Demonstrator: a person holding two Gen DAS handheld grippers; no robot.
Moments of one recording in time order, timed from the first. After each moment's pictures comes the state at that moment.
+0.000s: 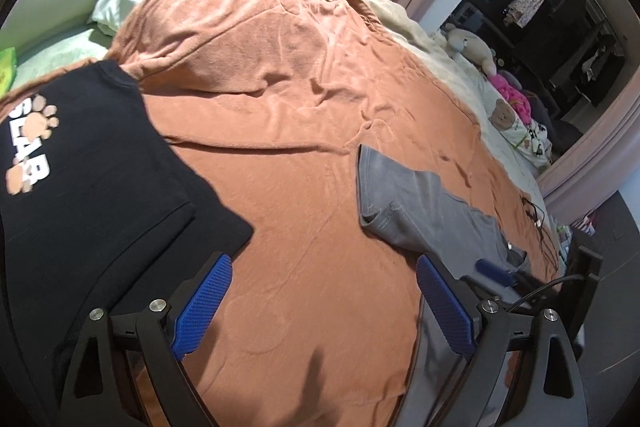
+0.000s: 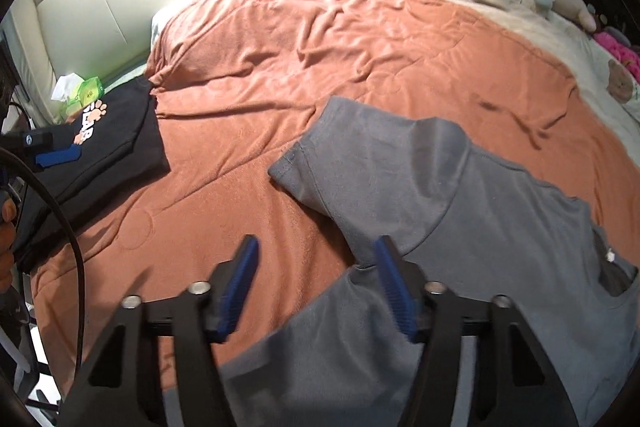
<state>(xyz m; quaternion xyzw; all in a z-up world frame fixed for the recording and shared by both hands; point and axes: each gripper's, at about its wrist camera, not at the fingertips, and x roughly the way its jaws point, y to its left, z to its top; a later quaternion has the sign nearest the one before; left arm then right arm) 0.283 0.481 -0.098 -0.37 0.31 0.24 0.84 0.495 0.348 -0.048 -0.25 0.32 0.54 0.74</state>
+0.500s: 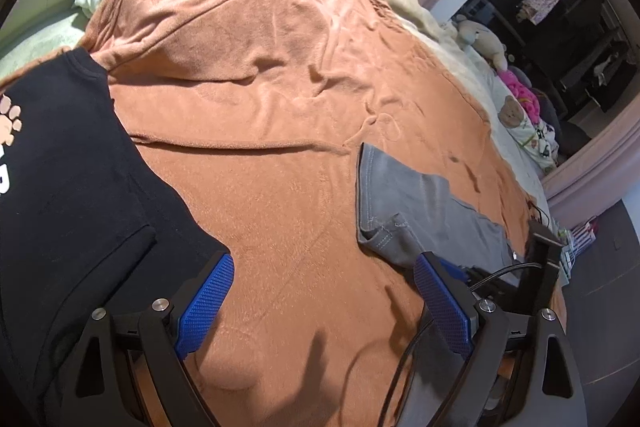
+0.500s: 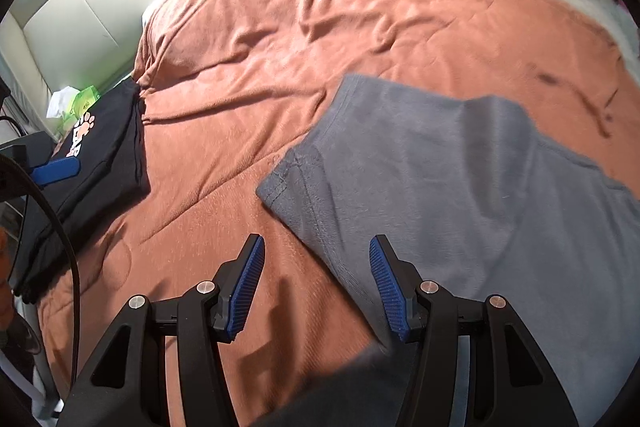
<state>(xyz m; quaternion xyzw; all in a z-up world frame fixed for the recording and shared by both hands) 0.323 0.503 -0.115 -0.39 0.33 0.24 0.82 0.548 0.429 -0.104 -0.21 0.38 0.57 0.69</state>
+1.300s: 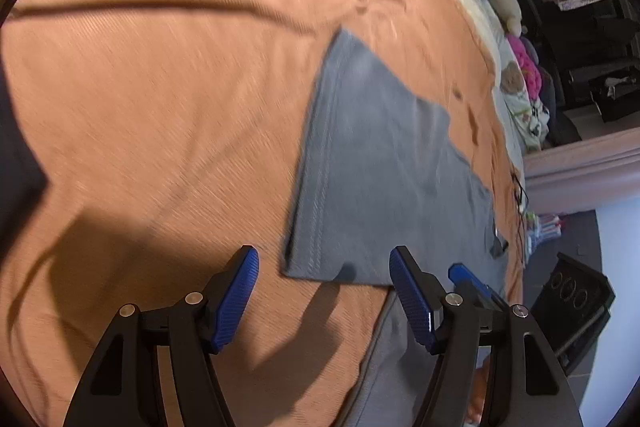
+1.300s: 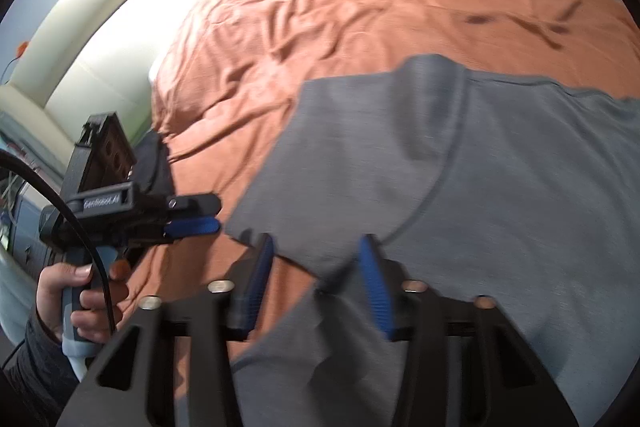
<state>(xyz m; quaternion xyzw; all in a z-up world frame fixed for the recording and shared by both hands) 0.411 0.479 -0.199 -0.52 0.41 0.13 0.74 0.617 0.364 -0.104 -0.09 0.44 0.58 0.68</state>
